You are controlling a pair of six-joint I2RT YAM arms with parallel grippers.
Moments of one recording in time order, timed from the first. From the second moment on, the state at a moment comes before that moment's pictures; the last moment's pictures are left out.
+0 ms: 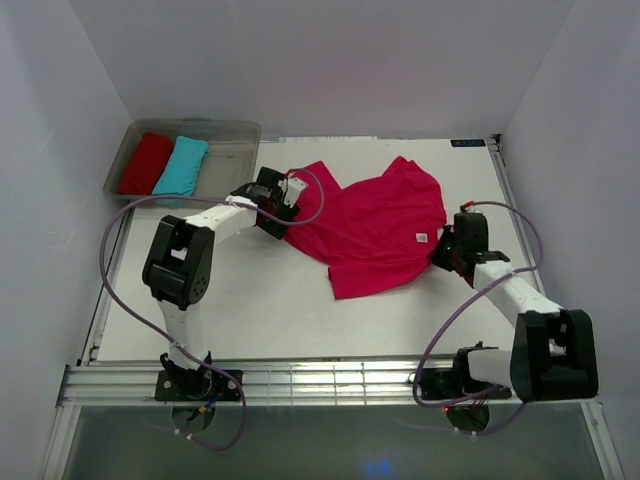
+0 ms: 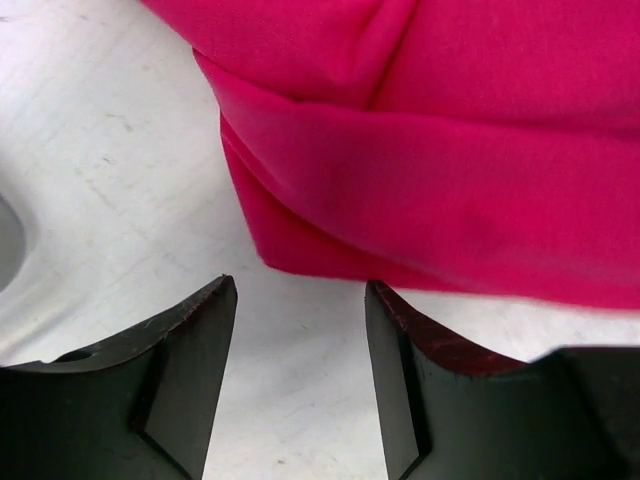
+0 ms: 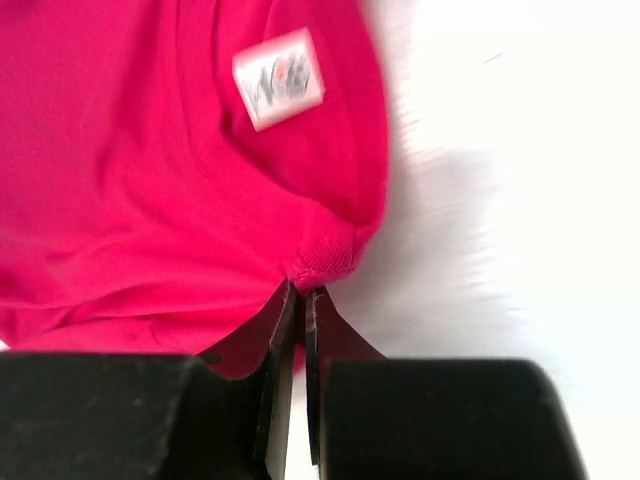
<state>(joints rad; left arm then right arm) -0.41 1.93 1.31 -0.38 -0.05 0.27 0.14 1.29 0.60 -0.17 -0.03 0.49</state>
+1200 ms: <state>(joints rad) -0.21 1.49 1.61 -0.66 0.27 0.35 0.66 1.56 2.19 -0.24 -0.11 0.25</state>
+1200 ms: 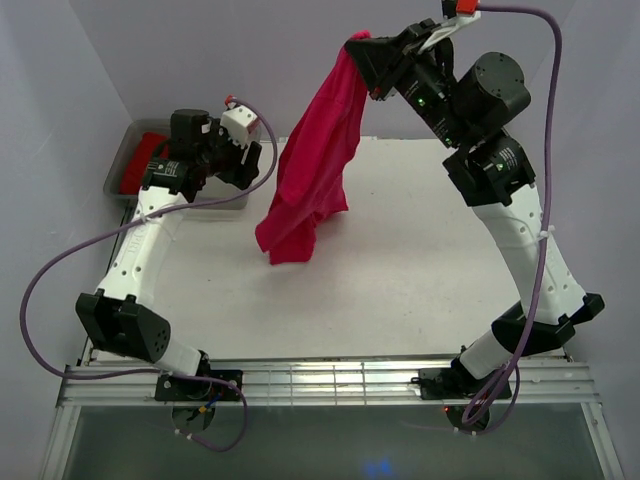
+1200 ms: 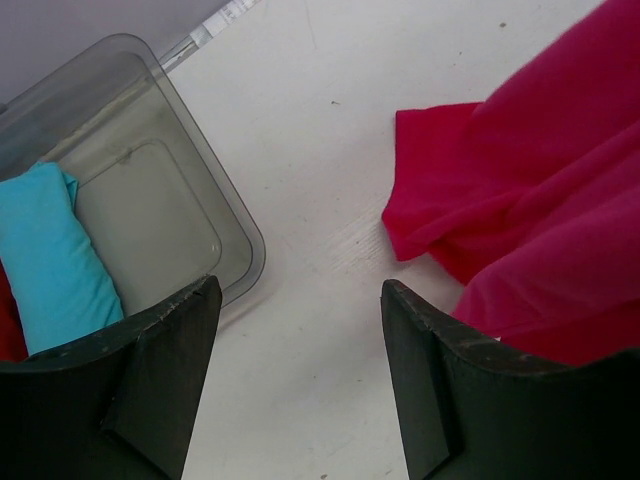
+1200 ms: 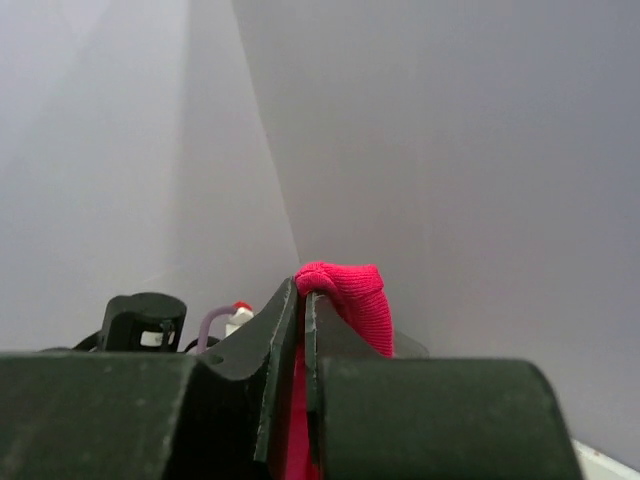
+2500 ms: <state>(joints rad) -0.33 1.90 1.38 -0.62 0.13 0.44 -0.20 1.20 1.01 -0.34 -0.29 0.20</state>
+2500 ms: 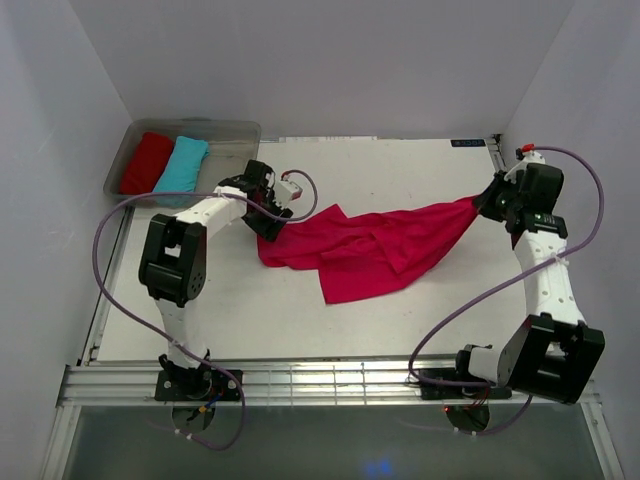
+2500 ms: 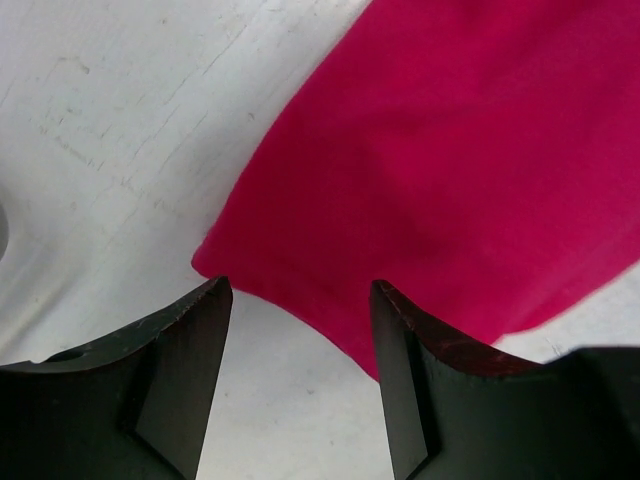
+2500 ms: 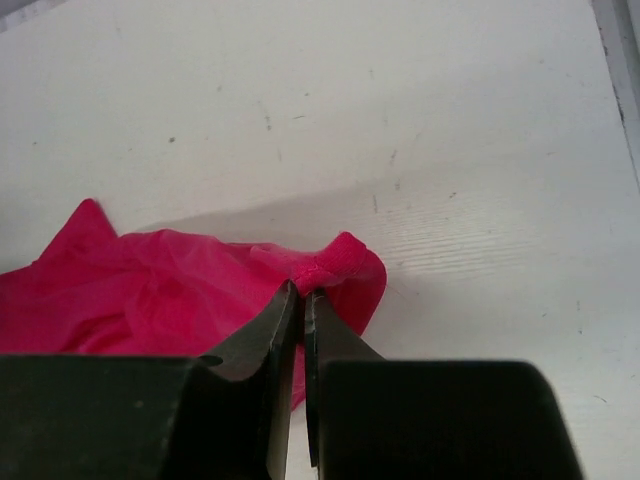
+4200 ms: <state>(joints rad) -0.27 2.21 1.73 -0.86 0.37 0.54 -0.24 1.31 1.12 -0.34 -0.39 0.19</state>
